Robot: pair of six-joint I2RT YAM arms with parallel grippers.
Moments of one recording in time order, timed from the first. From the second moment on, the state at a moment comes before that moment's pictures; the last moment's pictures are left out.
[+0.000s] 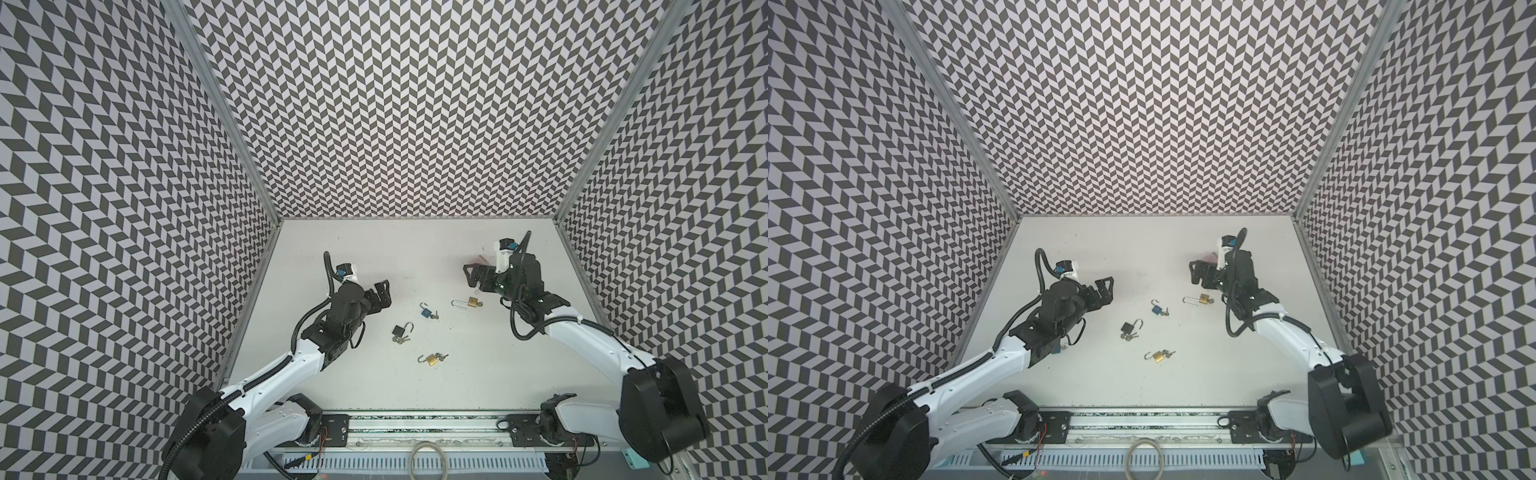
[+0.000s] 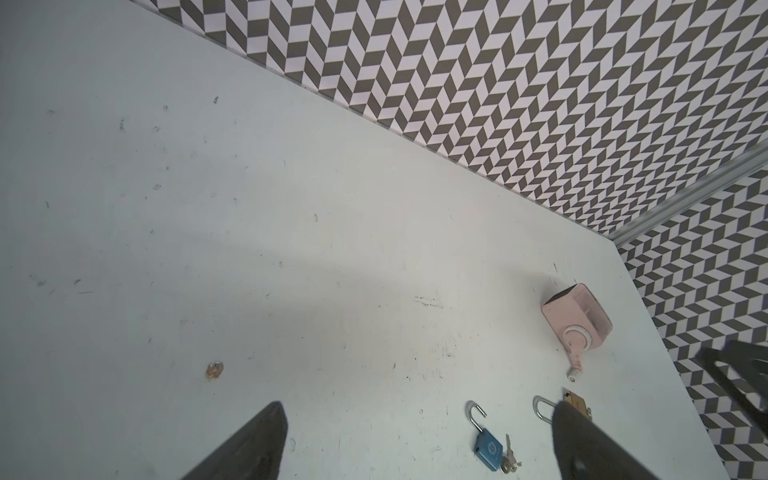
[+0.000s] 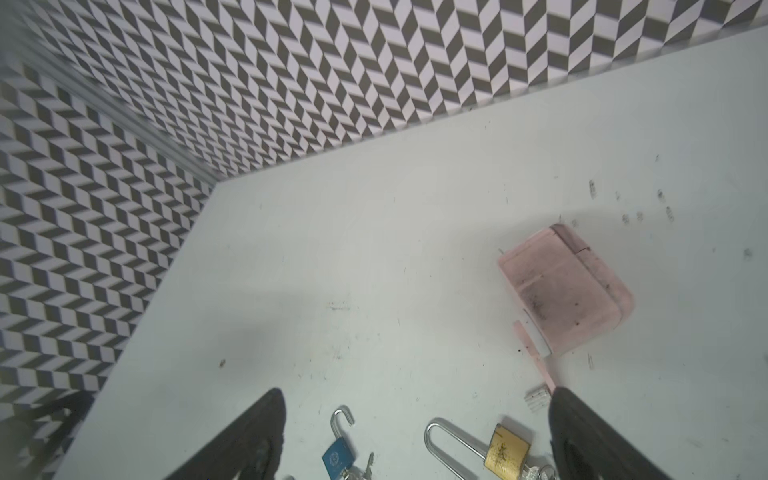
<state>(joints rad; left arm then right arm) -0.57 1.09 0.55 0.12 -0.22 -0.67 0.33 1.35 0.81 -0.04 -0.11 0.45</state>
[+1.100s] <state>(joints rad) -0.55 1.13 0.56 0.21 0.04 -0.63 0.24 1.79 1.19 -0.37 -0.20 0.30</state>
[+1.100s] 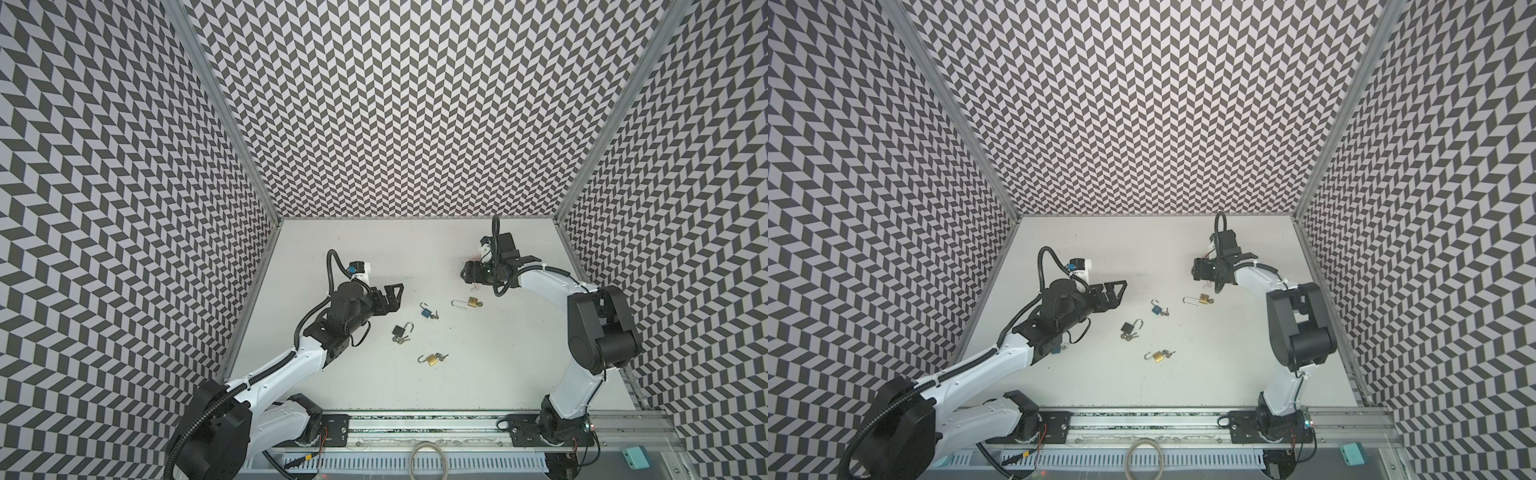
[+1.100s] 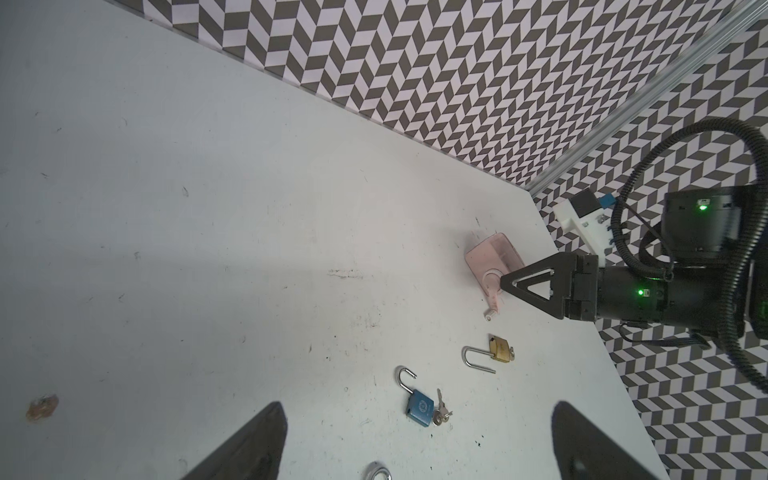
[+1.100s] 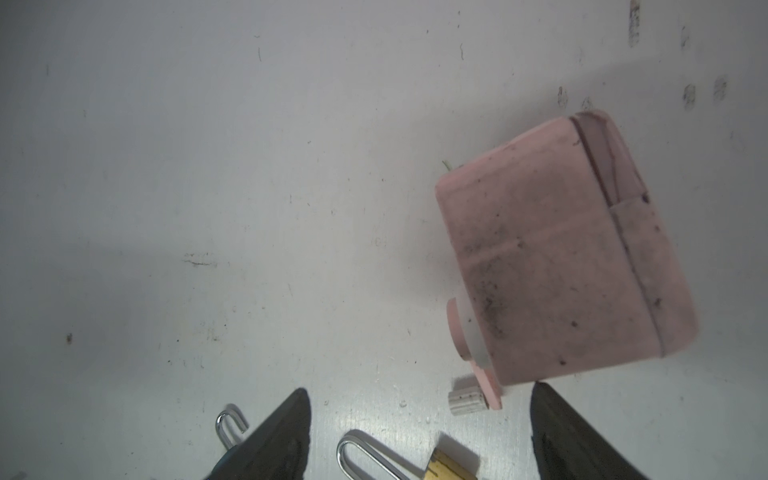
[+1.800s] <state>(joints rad) -0.55 1.13 0.56 0.22 0.04 -0.62 0.33 1.84 1.13 -0.43 -0.18 0.24</state>
